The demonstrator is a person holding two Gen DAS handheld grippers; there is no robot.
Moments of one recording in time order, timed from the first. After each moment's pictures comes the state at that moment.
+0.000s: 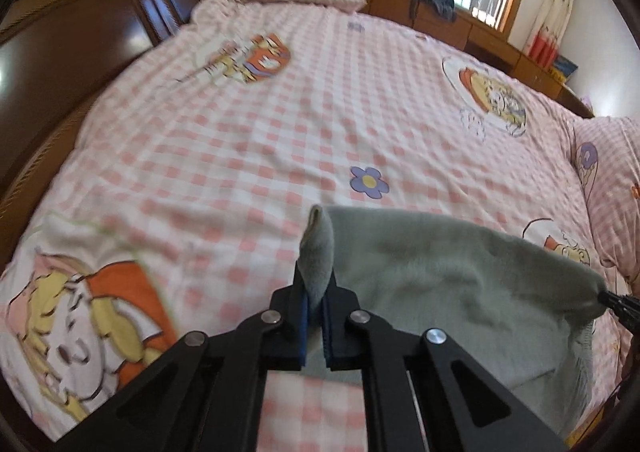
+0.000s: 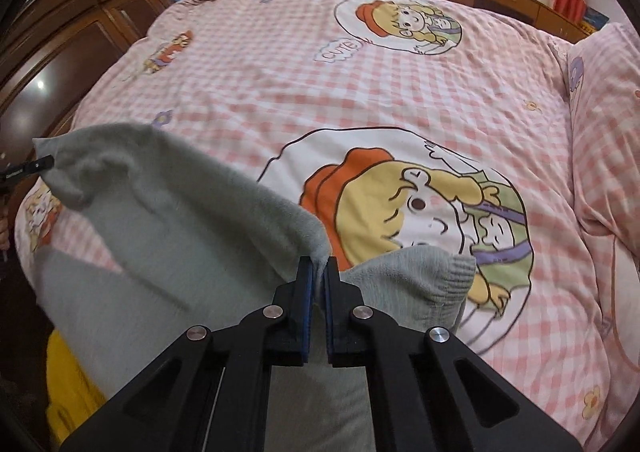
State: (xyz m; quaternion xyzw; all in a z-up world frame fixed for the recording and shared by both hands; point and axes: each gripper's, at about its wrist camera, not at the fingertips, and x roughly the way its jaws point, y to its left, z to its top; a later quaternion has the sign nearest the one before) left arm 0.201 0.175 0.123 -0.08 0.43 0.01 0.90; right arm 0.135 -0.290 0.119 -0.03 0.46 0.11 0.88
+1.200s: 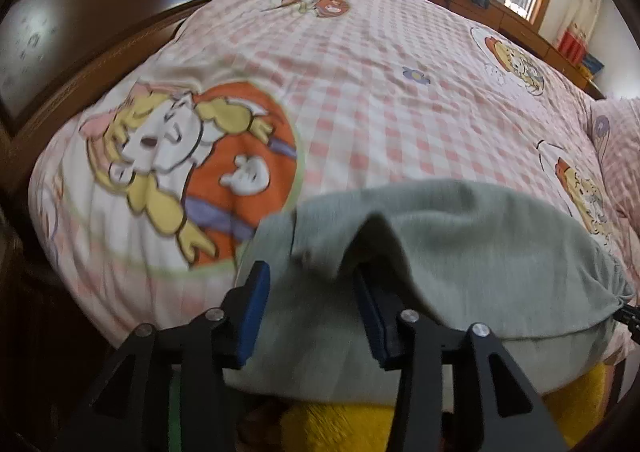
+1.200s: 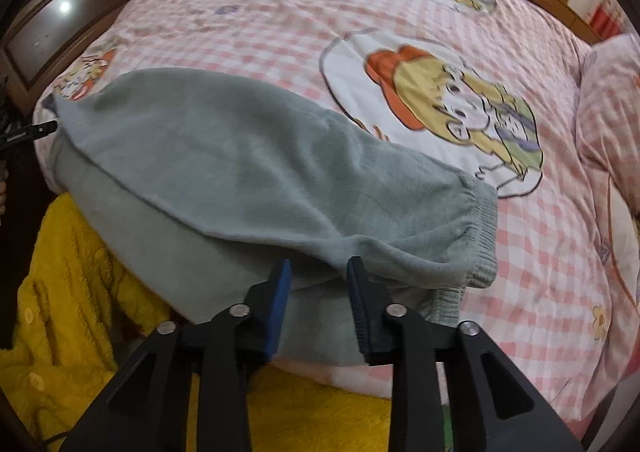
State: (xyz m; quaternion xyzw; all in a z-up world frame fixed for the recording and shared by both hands) left arm 0.006 0.203 0.065 -0.10 0.48 0.07 0.87; right arm -0.009 -0.254 0.085 -0.11 0.52 0.14 0.83
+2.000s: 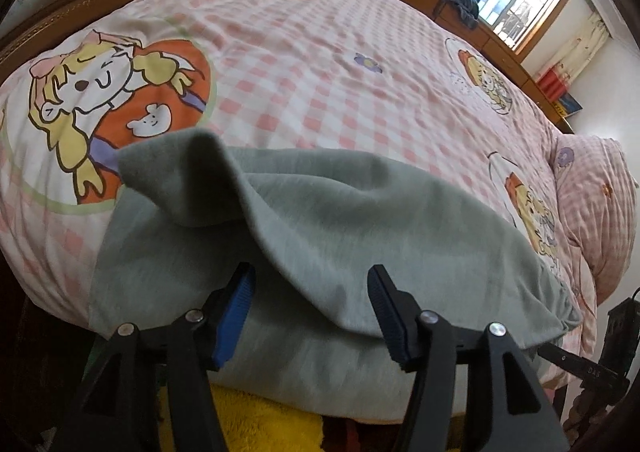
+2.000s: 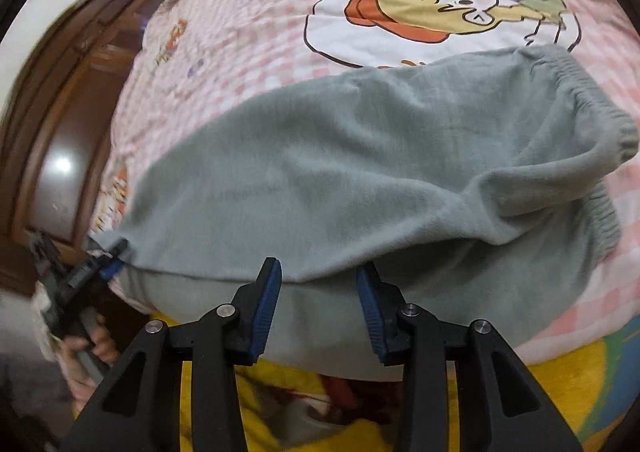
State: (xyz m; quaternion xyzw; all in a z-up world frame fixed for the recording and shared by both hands) left arm 0.015 0.150 0.051 -0.20 0.48 0.02 0.86; right arm 0.010 -0.250 0.038 0.23 0.55 0.12 0.79
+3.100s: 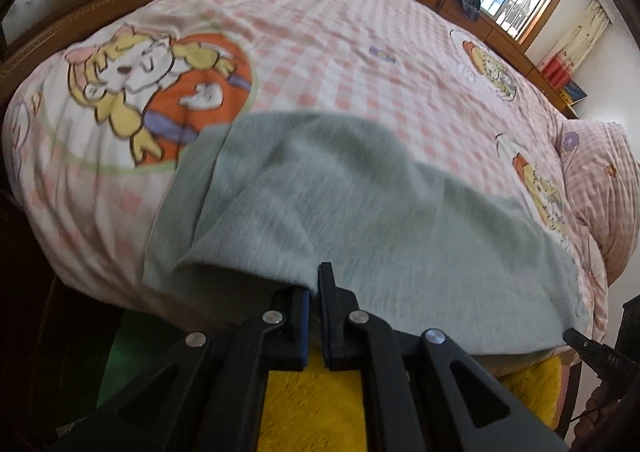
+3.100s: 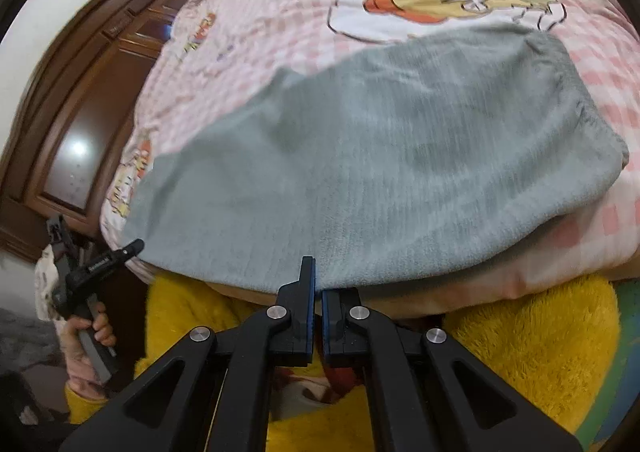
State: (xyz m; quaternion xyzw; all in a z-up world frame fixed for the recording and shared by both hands) left arm -0.037 0.167 0.048 -0.17 0.49 0.03 0.85; right arm -0.055 -0.250 0.029 0.19 0.54 0.15 0.81
